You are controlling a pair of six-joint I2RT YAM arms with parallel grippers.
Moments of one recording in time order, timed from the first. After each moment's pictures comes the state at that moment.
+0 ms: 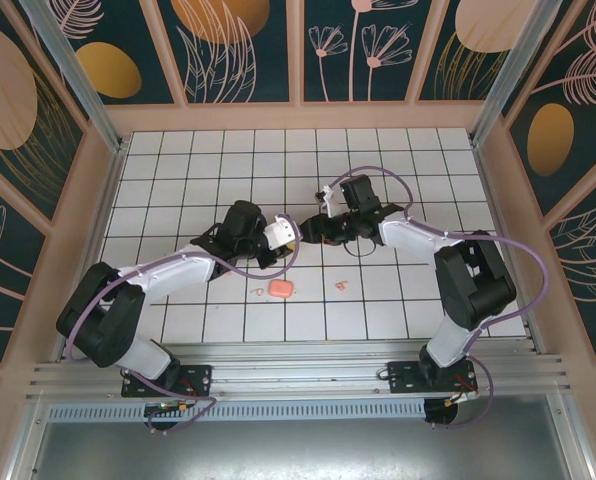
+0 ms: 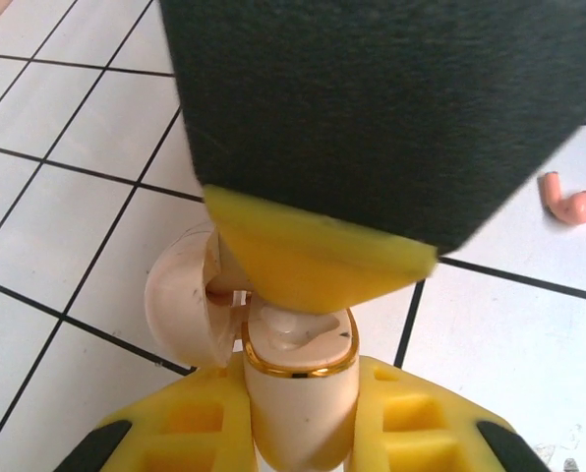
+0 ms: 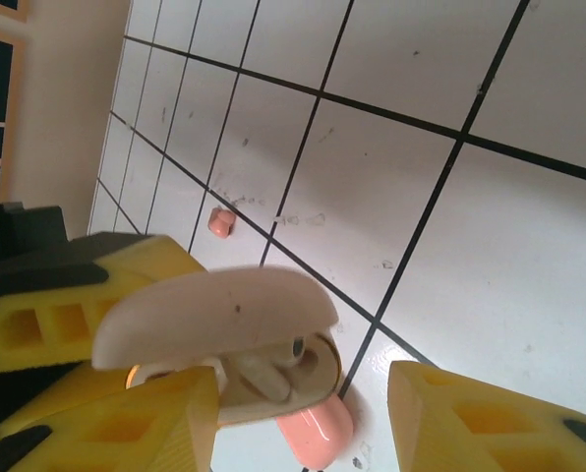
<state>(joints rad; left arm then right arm) -0.63 1.51 0.81 0.03 0.33 0.51 0.52 1.69 1.05 -0.20 -0.71 0.43</state>
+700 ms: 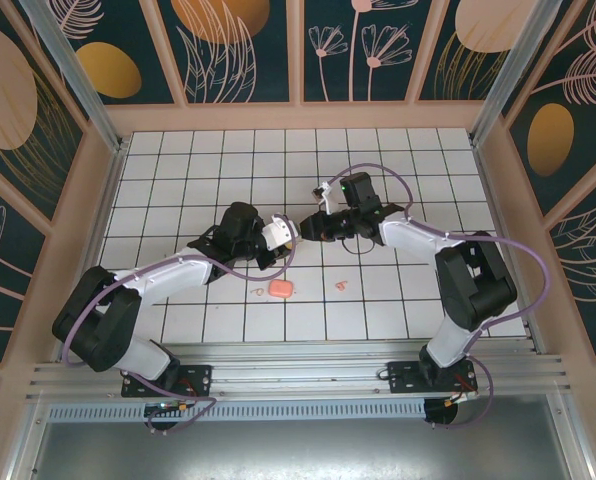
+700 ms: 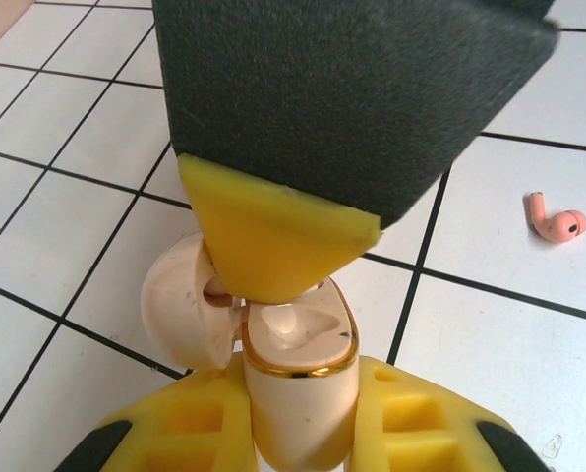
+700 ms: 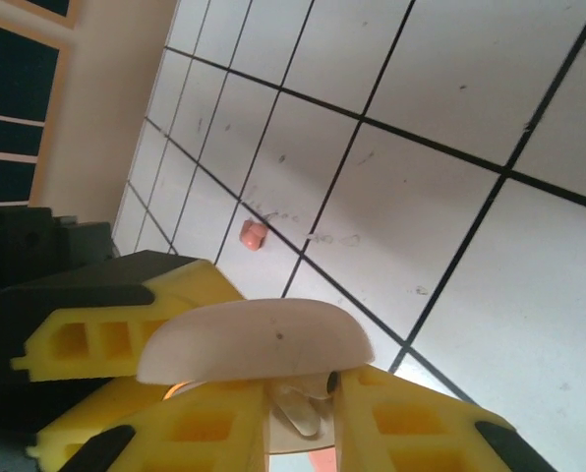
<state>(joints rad) -0.63 1.48 0.79 0.06 0.33 0.48 0.52 1.68 1.05 -0.15 -0.74 0.43</state>
